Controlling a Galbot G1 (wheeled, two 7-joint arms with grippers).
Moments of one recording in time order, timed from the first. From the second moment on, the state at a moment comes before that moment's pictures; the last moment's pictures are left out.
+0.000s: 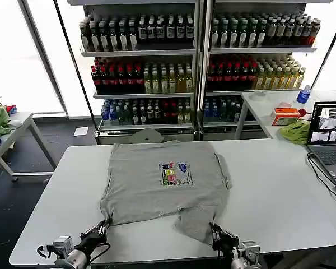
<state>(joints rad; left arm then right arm) 1.58 -1.14 -0.55 -2.05 -0.67 0.51 -0.13 -1.58 1.15 0.34 2.14 0.55 -0.44 0.20</state>
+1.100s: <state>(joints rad) 1.70 -1.14 -0.65 -2.23 -0.67 0.57 -0.14 -1.72 1.10 0.42 2.24 0.60 -0.30 0.14</state>
